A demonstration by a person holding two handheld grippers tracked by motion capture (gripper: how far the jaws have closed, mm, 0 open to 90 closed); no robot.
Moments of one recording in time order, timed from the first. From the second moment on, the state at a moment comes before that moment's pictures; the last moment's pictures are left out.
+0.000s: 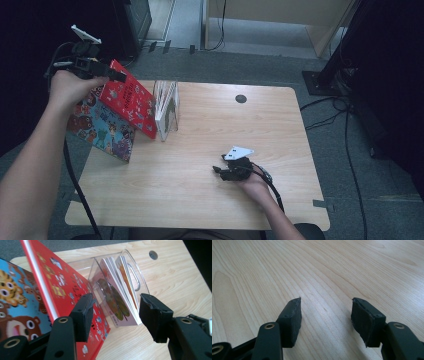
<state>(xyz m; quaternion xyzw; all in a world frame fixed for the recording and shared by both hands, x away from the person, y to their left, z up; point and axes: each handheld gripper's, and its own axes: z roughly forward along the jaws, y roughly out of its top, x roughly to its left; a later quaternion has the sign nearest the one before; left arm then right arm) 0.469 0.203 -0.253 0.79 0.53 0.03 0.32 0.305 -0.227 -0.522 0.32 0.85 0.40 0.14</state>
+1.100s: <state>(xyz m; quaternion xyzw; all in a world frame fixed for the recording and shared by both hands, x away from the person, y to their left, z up) 0.399 0.159 -0.340 0.80 0.48 0.00 0.35 0.303 -0.228 -0.523 0.32 0.85 0.40 0.14</state>
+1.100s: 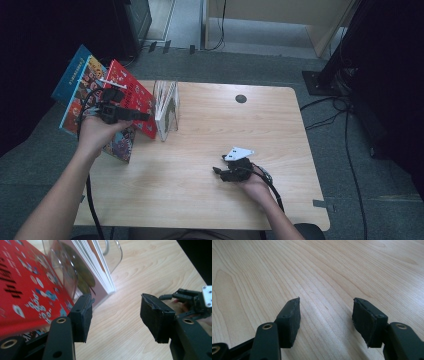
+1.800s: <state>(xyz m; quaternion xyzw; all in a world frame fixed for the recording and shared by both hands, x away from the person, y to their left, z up) 0.373 0.140 -0.405 0.82 0.46 -0.02 0.34 0.302 -0.228 -0.522 0.32 0.85 0.40 0.14</state>
